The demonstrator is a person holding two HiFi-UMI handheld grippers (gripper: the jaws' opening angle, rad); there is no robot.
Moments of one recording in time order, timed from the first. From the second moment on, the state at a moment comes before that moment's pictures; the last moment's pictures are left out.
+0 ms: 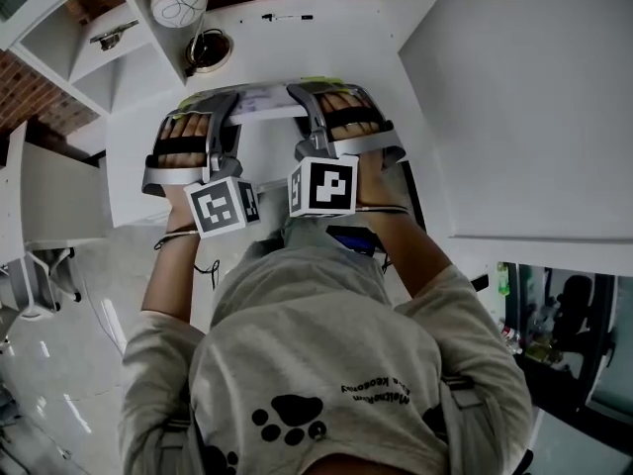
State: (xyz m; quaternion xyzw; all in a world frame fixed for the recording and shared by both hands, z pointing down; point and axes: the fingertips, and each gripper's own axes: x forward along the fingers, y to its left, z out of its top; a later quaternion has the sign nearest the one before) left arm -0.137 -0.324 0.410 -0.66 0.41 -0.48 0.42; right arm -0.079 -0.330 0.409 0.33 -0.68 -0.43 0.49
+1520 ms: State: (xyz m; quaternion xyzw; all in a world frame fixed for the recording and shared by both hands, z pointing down) left arm -0.118 -0.316 0.640 -0.72 0.34 -0.55 0.24; right arm -0.058 -0.324 0.641 0.21 -0.74 -0.34 0.55
